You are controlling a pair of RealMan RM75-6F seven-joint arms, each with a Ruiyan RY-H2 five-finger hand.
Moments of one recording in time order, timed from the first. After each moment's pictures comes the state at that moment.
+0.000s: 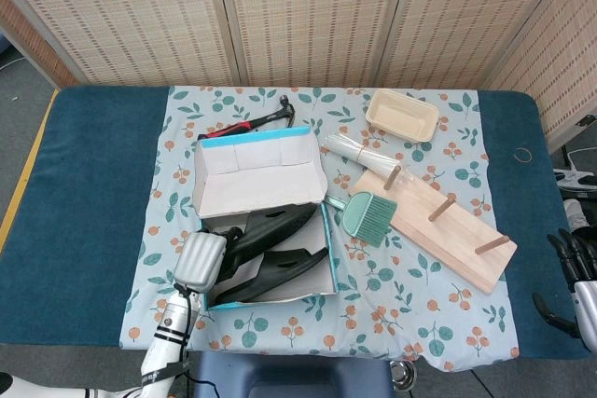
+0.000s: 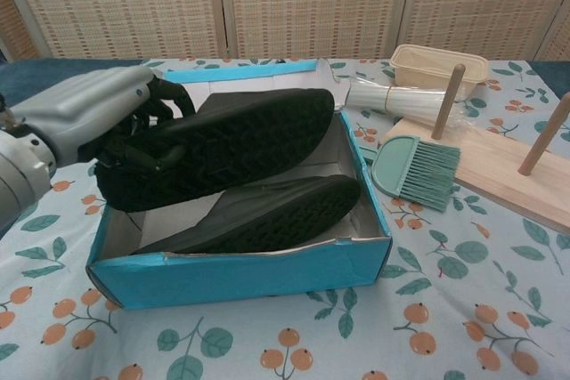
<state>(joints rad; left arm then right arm) -0.57 -1.69 -0.12 -1.84 1.15 1.42 0.73 -0.06 -0.97 -0.01 -1.69 -1.57 1.59 0.02</state>
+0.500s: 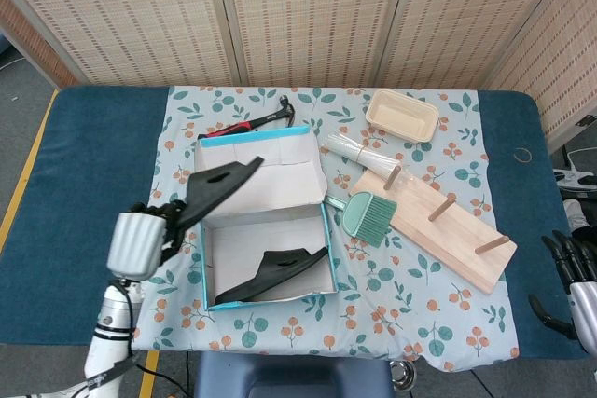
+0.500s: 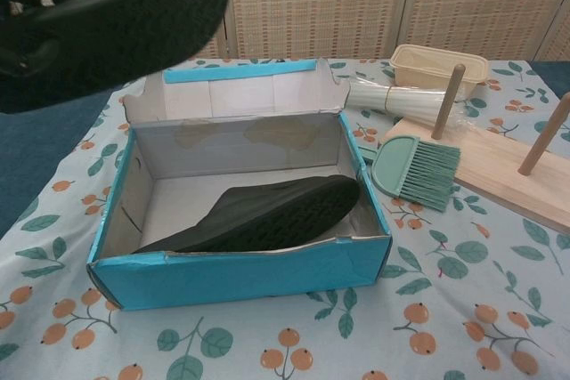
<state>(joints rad) -0.48 -1.41 -0.14 -1.88 1.32 1.58 0.69 -0.06 -0.96 -0.01 -1.69 -1.59 1.58 0.04</state>
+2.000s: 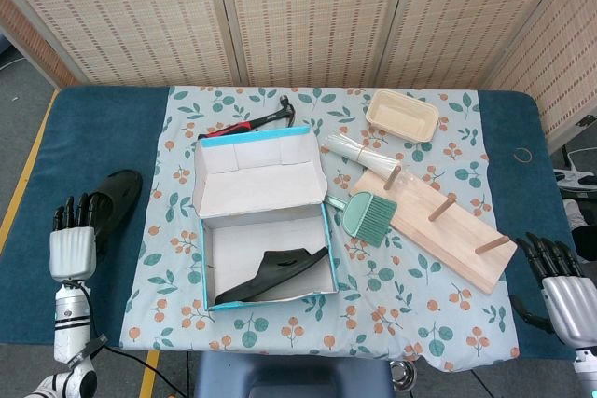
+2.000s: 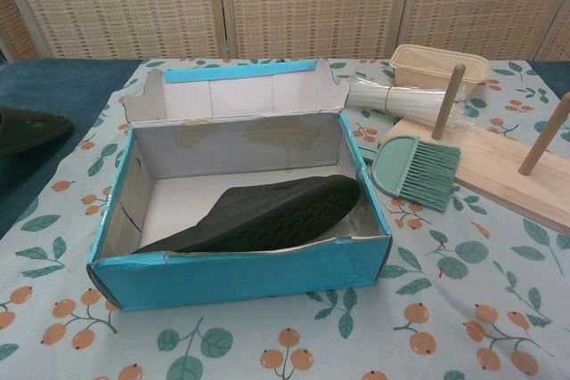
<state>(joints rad) -0.32 -1.73 -0.16 -0.91 1.26 1.43 0.33 0.00 -0.98 -0.02 -1.70 -1.57 1.46 -0.03</state>
